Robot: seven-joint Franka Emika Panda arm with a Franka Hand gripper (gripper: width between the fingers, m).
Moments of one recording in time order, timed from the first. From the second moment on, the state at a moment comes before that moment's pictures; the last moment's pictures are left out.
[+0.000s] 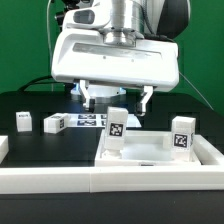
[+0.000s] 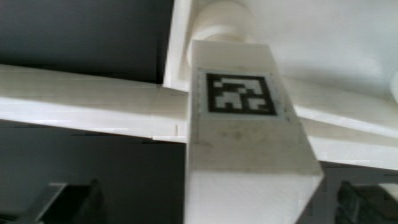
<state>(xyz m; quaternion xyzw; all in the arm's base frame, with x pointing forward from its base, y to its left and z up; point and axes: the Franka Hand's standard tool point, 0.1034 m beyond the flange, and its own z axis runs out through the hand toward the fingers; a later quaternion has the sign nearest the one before) 0.602 -0.015 0.099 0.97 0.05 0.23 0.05</state>
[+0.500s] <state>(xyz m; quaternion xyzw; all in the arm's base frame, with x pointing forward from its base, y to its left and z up) 0.602 -0.020 0.108 0.97 0.05 0.23 0.04</state>
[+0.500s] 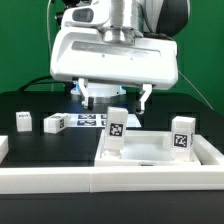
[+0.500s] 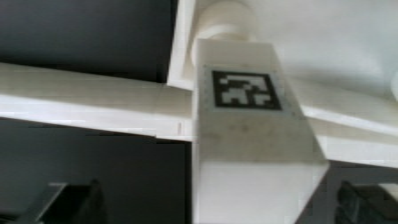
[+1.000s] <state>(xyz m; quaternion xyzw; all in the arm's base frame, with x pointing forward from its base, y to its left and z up) 0.597 -0.014 0.102 0.98 0.05 0.18 0.03</state>
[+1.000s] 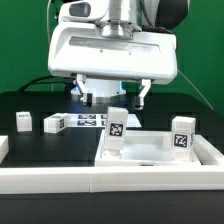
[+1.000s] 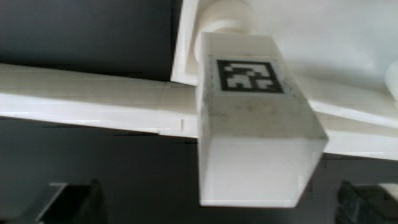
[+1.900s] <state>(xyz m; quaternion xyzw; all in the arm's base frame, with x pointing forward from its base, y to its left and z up) 0.600 -0.012 0.089 0.99 0.05 0.10 0.00</state>
